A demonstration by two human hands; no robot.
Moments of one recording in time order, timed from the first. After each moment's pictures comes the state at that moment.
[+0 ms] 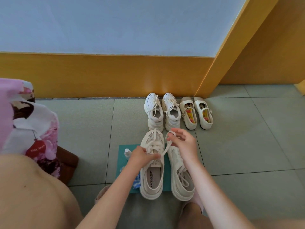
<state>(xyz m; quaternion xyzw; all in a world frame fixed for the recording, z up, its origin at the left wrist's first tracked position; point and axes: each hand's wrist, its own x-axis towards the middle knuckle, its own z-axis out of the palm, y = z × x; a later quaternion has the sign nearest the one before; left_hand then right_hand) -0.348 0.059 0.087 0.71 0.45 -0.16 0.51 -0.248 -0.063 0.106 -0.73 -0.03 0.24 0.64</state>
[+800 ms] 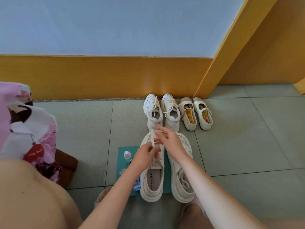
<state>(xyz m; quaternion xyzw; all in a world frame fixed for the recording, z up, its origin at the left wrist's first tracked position) -0.340 0.058 0.081 0.76 0.29 -0.04 0.58 -0.242 -0.028 0.095 -0.78 -0.20 0.31 0.50</state>
